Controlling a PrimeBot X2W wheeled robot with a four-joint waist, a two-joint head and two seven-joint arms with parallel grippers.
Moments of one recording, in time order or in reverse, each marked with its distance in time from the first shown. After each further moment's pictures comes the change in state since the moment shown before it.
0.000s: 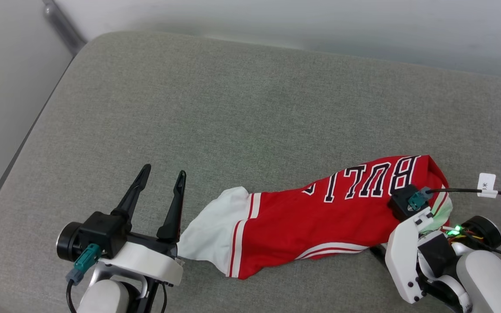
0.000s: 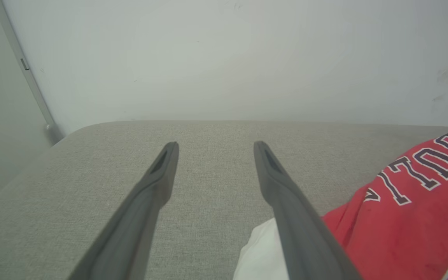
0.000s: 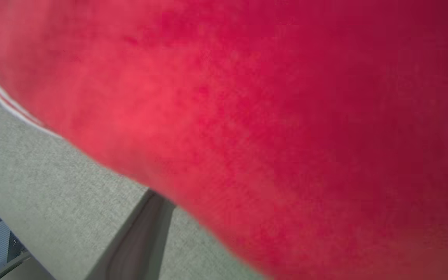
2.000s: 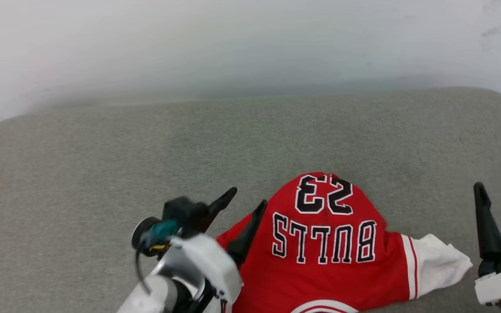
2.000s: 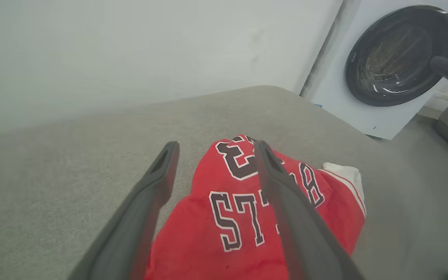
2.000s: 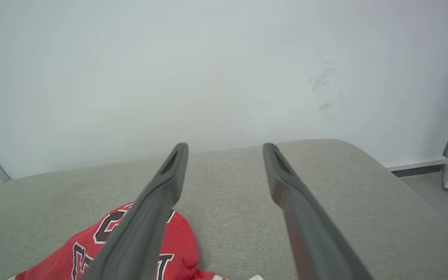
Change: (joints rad) left arm -0.032 -0.038 -0.202 -0.051 -0.111 -0.058 0.292; right arm 0.385 0.243 -0.609 -0.415 -0.022 0.000 -0.746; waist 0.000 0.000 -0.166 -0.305
